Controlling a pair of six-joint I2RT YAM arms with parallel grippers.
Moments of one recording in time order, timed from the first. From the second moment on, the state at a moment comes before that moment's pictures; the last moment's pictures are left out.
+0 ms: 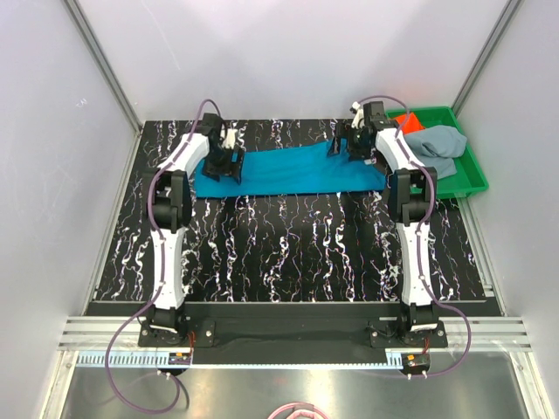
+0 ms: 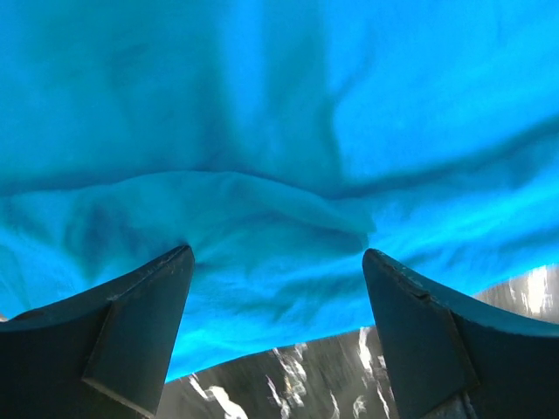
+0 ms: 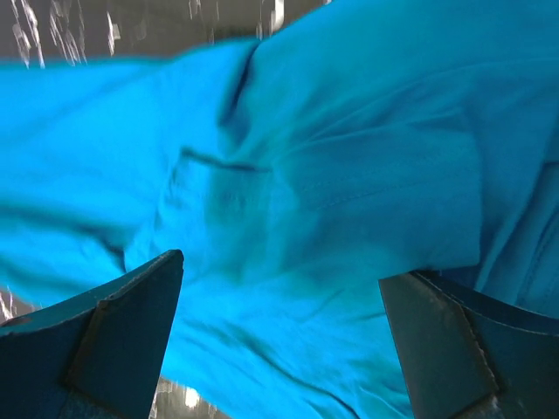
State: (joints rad) left arm -0.13 2.40 2.08 -0.90 0.21 0.04; right arm 0.10 2.55 2.28 -0.69 -0.39 0.18
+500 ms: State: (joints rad) left arm -0.39 2.10 1.60 -0.94 0.18 0.04; right arm 0.08 2.78 2.63 -0.56 -0.48 0.31
